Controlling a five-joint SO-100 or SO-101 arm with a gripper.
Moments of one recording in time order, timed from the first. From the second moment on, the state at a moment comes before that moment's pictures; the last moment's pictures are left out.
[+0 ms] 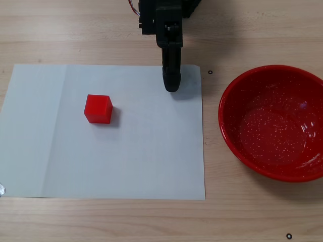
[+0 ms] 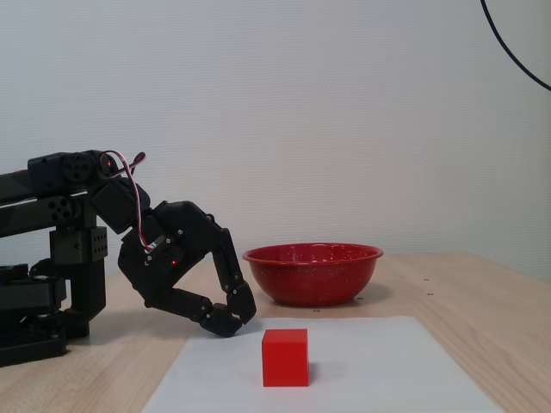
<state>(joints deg) 2.9 187.6 177.5 50.1 -4.6</state>
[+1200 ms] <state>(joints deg) 3.3 183.8 174.6 50.6 0.7</state>
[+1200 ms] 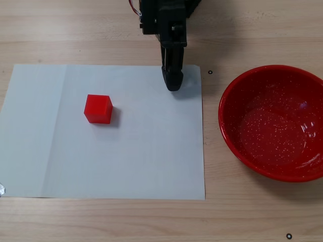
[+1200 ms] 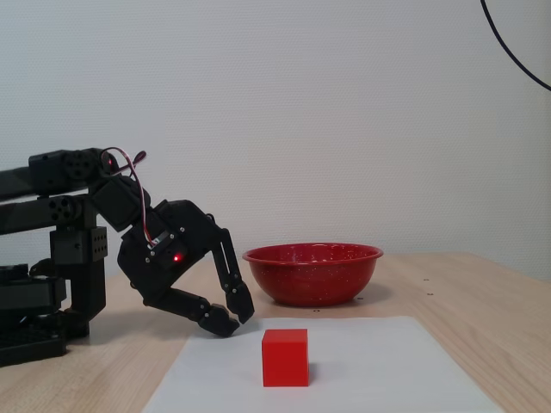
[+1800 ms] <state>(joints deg) -4.0 158.2 145.6 65.9 8.0</state>
